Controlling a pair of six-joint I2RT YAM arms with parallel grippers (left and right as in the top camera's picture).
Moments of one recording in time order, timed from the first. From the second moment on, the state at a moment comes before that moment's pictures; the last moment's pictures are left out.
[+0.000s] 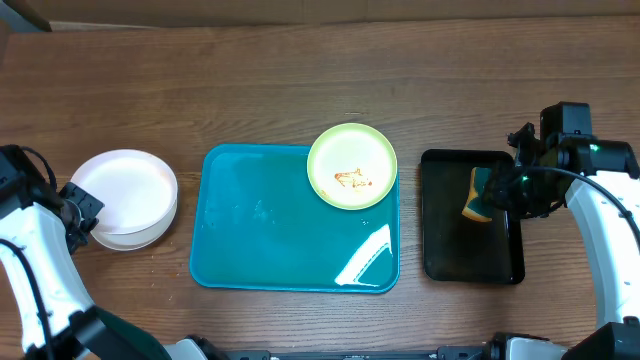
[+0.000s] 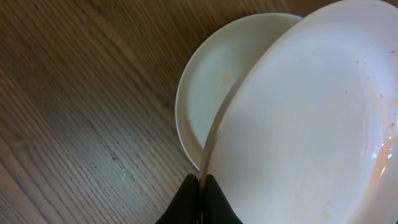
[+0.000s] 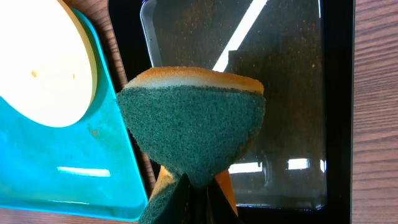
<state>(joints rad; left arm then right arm) 0.69 1.50 1.21 -0.98 -0.05 -0.33 -0.12 1.44 1.18 -1.16 -0.28 0.15</state>
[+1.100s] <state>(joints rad) 0.37 1.50 1.24 -0.89 0.35 -0.21 -0.12 1.44 1.18 -1.16 -0.28 0.15</state>
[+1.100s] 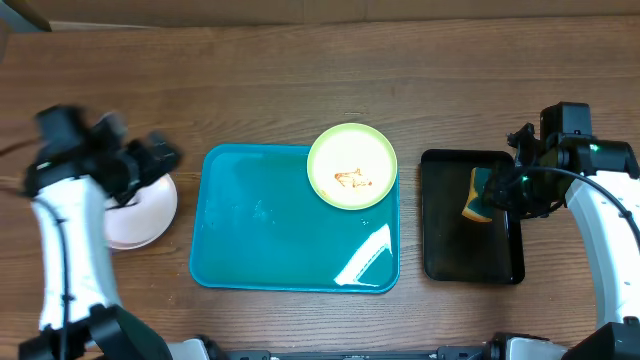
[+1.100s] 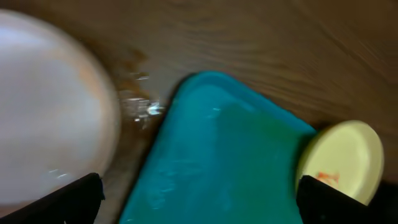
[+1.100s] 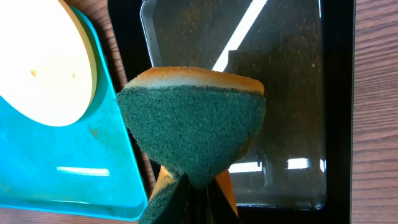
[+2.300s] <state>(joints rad) -0.31 1.93 1.24 -0.43 0.24 -0.11 -0.12 1.44 1.18 -1.16 -0.28 0.15</state>
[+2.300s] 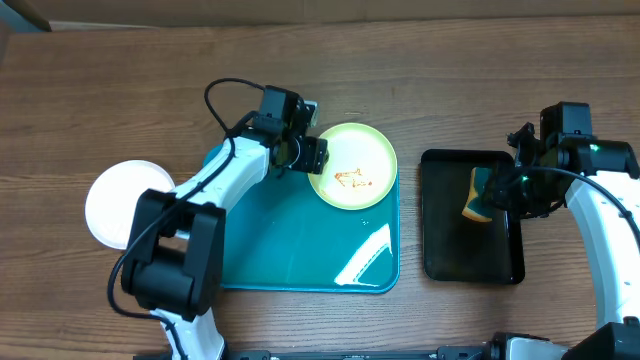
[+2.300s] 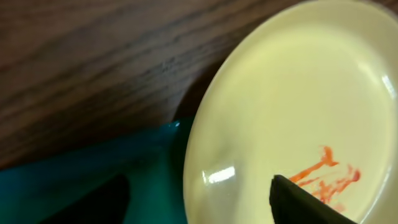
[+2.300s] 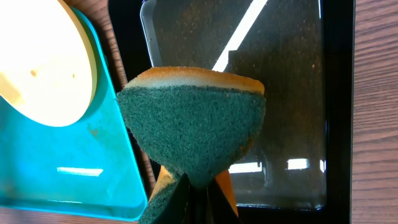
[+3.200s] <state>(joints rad) -0.31 1.97 1.28 -0.93 0.23 -0.29 -0.12 1.44 1.18 -1.16 -0.30 0.15</state>
